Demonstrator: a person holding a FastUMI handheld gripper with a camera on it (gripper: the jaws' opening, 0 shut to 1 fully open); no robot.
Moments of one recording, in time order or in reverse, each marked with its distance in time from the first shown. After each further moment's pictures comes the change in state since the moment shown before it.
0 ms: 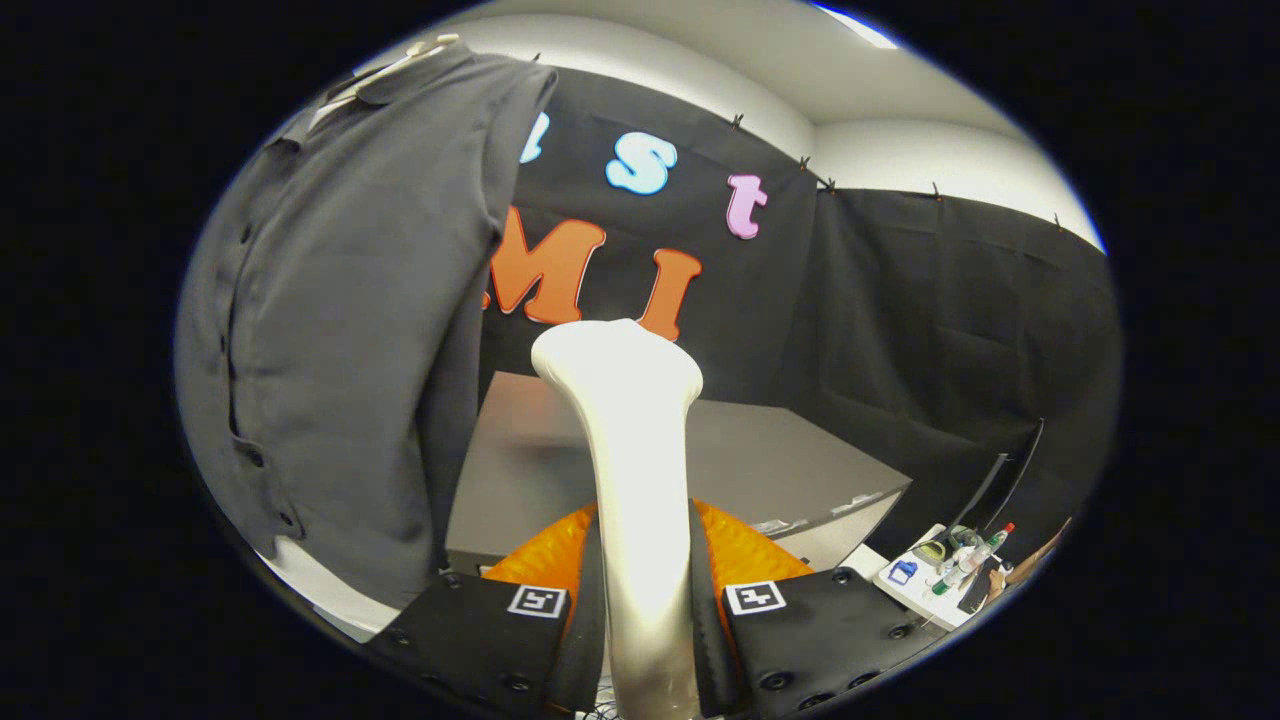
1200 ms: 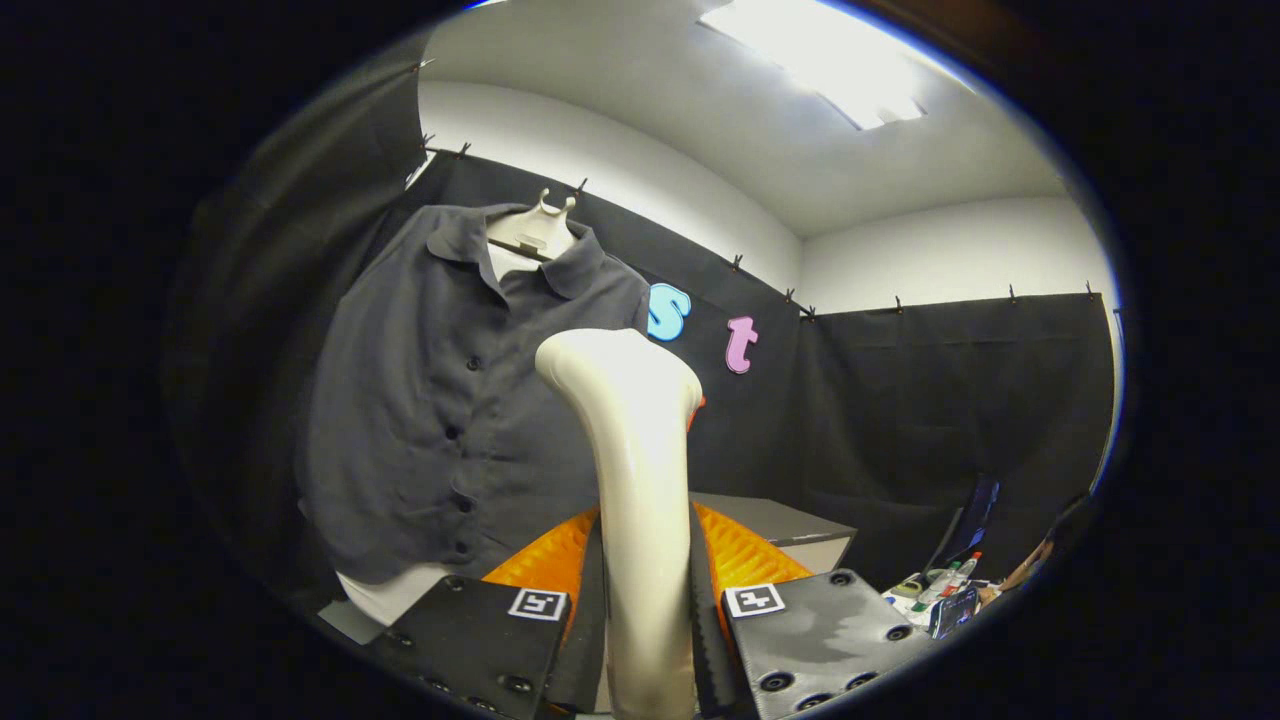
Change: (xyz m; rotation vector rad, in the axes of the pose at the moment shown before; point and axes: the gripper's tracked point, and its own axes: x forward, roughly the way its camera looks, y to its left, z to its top) arm -0.250 0.097 0.062 -0.018 -0.362 0.022
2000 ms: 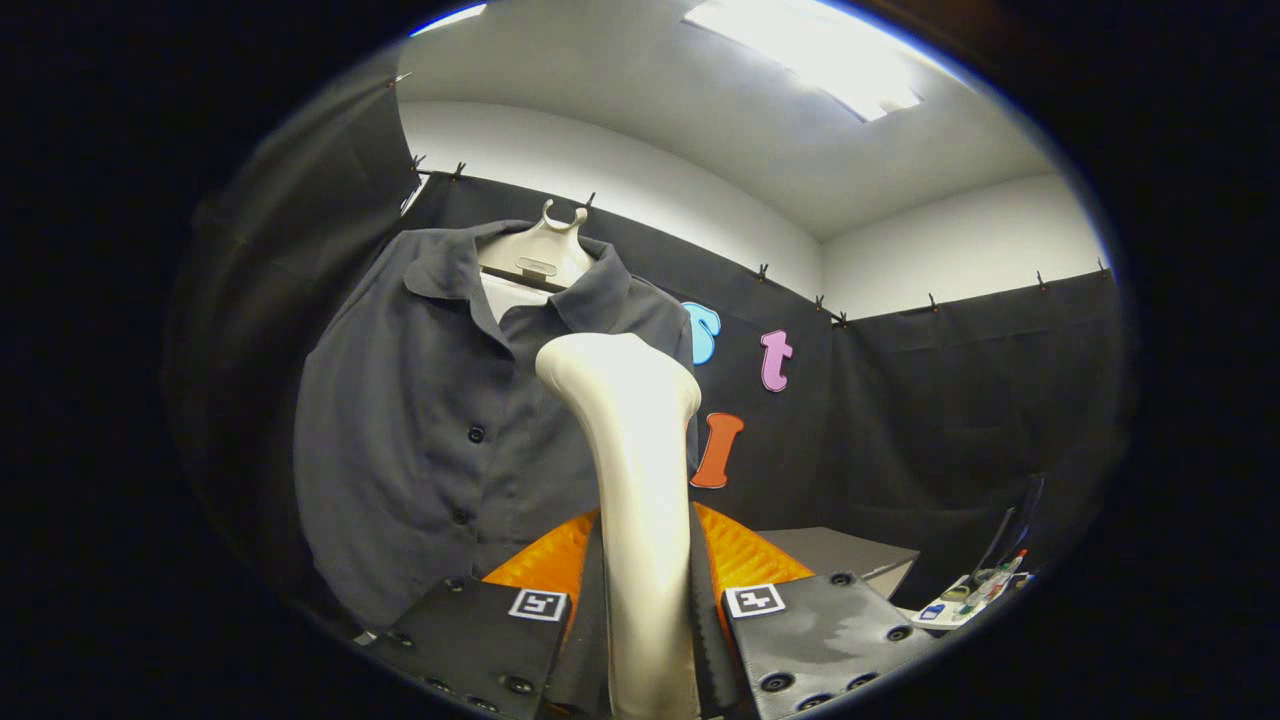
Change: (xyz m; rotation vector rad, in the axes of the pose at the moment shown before) arm 0.112 0.039 0.030 0.059 -0.036 0.053
